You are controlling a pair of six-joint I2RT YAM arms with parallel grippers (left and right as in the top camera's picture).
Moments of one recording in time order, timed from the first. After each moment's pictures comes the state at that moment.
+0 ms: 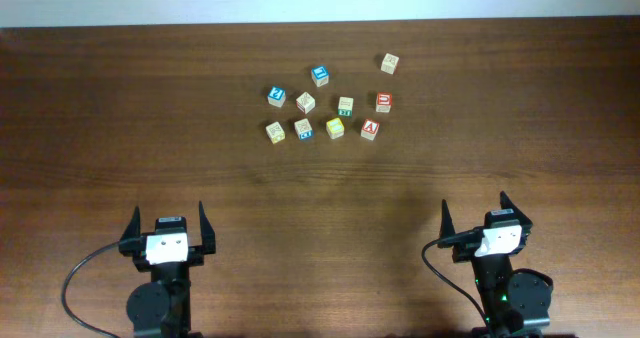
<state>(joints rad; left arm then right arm) 0.09 0.01 0.01 -0.08 -0.06 0.20 0.05 0.01 0.01 -0.08 -0.03 -0.11</state>
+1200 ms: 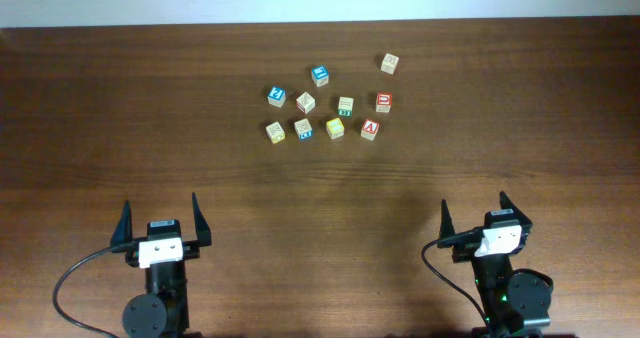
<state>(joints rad) 0.09 0.01 0.01 0.10 -0.06 0.20 0.05 0.01 0.01 -0.07 -0.03 -0.11</state>
